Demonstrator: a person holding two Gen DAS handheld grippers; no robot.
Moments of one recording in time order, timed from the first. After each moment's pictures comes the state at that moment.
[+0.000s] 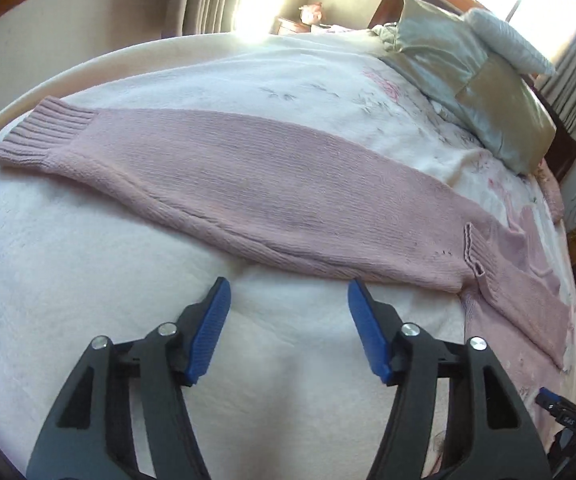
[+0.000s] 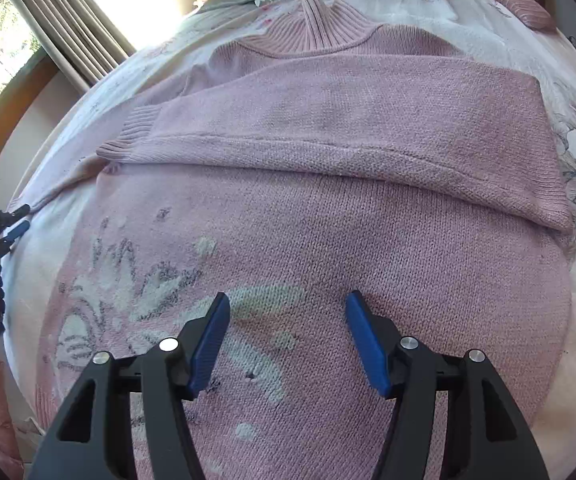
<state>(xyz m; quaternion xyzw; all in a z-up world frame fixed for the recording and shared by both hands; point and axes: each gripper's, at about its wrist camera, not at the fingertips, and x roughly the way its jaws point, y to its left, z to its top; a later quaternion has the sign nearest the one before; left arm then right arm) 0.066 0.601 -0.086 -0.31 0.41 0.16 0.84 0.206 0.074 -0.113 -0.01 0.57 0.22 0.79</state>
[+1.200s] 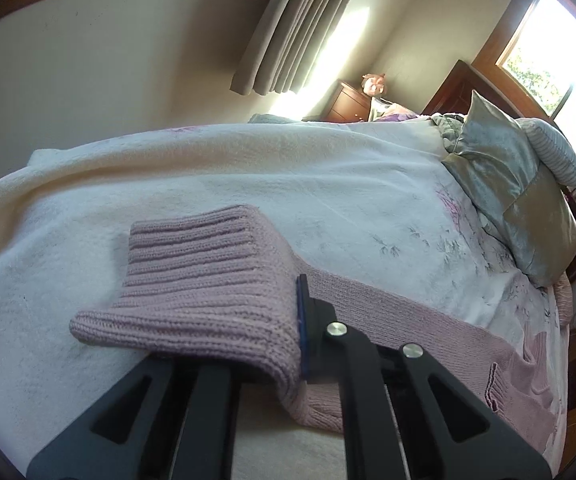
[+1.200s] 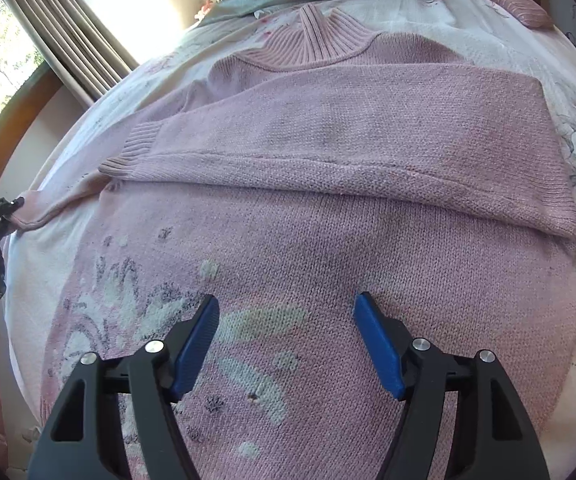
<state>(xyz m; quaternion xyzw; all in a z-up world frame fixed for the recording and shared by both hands) 0.084 0.682 -0.047 -0.31 0.33 0.26 0.85 0.206 0.068 -0.110 0.02 0.55 0.22 0.81</state>
